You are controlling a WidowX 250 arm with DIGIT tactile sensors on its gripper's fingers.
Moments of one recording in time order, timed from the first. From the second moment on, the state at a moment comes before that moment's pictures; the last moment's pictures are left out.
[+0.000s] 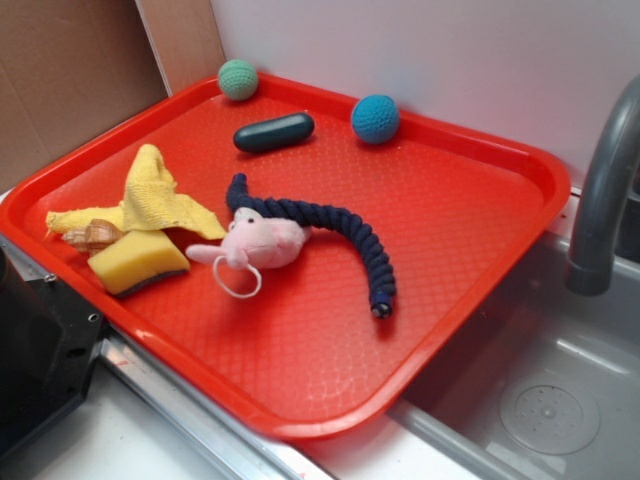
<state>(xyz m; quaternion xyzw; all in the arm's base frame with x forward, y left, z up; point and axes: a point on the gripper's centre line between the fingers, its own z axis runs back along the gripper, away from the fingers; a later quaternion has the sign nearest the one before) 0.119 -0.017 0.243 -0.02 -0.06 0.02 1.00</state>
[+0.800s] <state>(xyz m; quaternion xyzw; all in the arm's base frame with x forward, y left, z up) 0.204 0.038 0.174 -0.02 -0.14 -0.08 0.99</state>
